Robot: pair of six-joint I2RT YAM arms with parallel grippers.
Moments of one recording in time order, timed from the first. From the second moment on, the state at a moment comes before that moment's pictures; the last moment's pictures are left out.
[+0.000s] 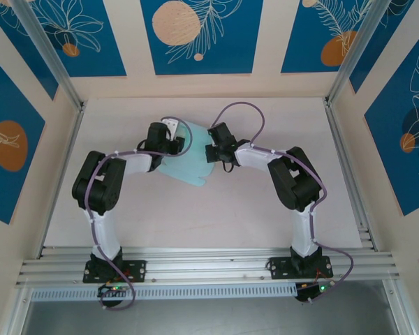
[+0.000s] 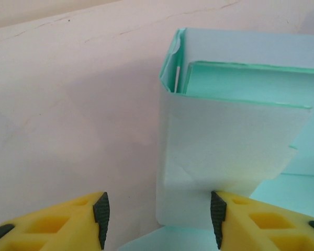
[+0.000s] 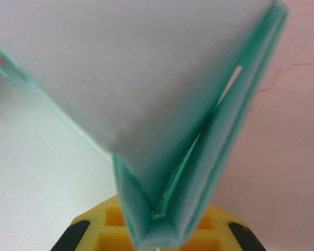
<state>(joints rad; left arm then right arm) -0.35 1.96 1.11 0.30 -0.01 0.02 0.59 2.03 1.36 -0.20 0.06 0.33</state>
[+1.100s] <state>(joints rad) -0.24 1.95 1.10 0.31 0.43 0.02 0.56 2.03 1.42 -0.35 -0.14 0.26</state>
